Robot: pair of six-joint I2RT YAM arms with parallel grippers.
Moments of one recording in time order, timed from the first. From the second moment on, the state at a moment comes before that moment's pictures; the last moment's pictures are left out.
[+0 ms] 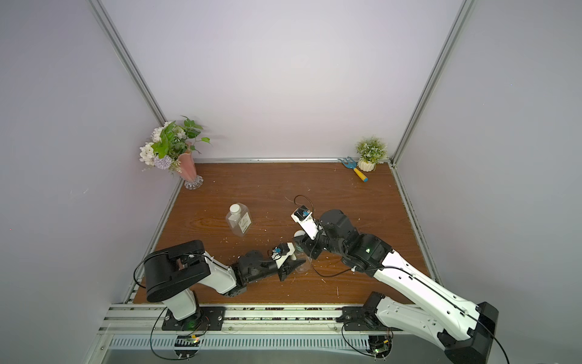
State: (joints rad) left arm -1.06 1.73 0.34 1.26 0.12 -0.01; right arm 0.87 0.96 0.95 -0.58 -0.06 0.00
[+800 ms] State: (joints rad) left arm -1.04 1.72 0.34 1.23 0.17 -0.03; right arm 0.87 0.88 0.84 -0.47 -0.08 0.01
